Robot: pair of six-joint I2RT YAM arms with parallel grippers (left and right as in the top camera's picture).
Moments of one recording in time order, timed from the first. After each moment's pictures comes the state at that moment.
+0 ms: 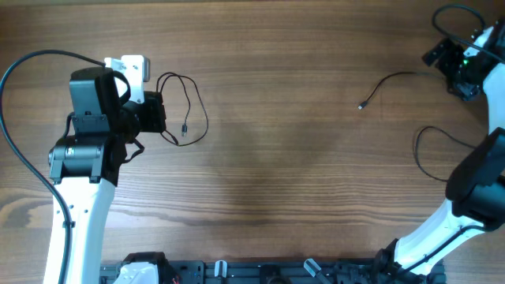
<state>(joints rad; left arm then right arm) 0.01 1.17 1.13 -0.73 0.21 -0.02 -0.42 2.00 1.63 -0.69 -0.25 0.34</state>
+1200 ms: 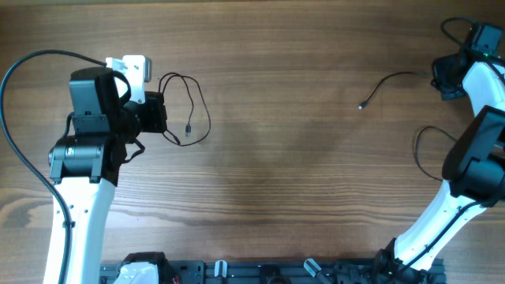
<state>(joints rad) 0.01 1.17 1.13 -0.73 0.23 -0.02 -0.39 2.16 1.62 -0.57 0.05 0.96</state>
